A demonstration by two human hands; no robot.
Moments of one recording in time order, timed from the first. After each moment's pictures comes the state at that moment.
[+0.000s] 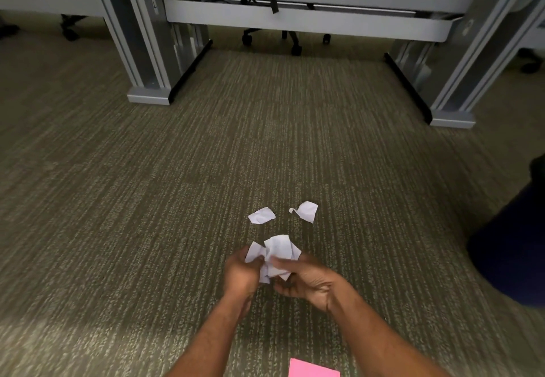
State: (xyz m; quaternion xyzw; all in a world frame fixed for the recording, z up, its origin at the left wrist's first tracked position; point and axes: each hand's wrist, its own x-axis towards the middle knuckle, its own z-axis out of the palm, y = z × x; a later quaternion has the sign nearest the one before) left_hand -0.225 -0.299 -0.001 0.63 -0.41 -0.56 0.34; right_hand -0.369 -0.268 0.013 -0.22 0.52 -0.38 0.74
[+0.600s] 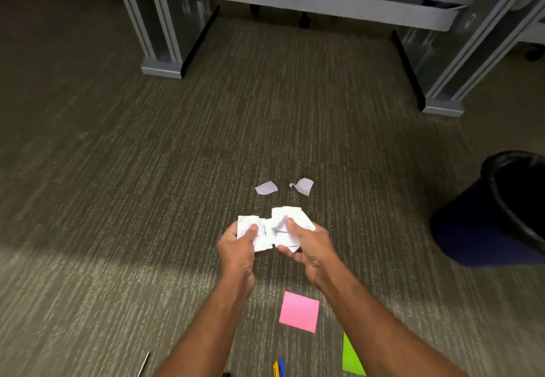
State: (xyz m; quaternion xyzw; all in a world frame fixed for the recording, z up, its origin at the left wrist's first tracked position) left_hand -0.189 -0.228 0.152 0.62 -0.19 -0.63 0.43; right_hand -0.321 -0.208 0.162 -0.07 0.64 -0.50 0.58
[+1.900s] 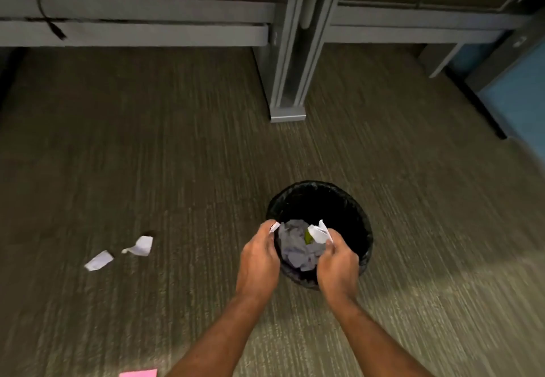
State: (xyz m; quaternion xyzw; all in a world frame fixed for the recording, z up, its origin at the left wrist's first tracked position) left_hand -0.701 -0.182 0.312 0.48 -0.70 -0.48 0.23; right_hand -0.824 -0.102 0.310 -0.19 0.92 -0.33 0.13
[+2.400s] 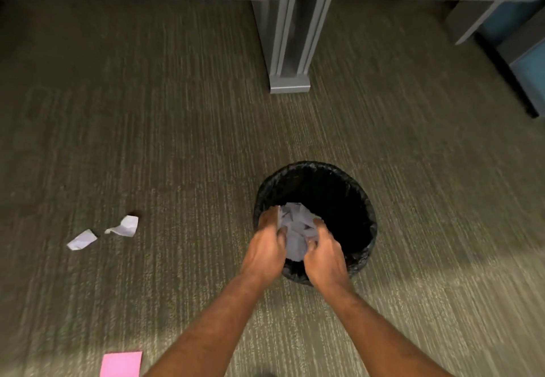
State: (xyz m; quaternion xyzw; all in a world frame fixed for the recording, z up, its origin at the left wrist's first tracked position) left_hand -0.749 -0.186 0.257 0.47 -0.73 -0.49 0.07; right_hand -0.853 -0.105 0.258 -0.29 0.89 -0.20 0.28
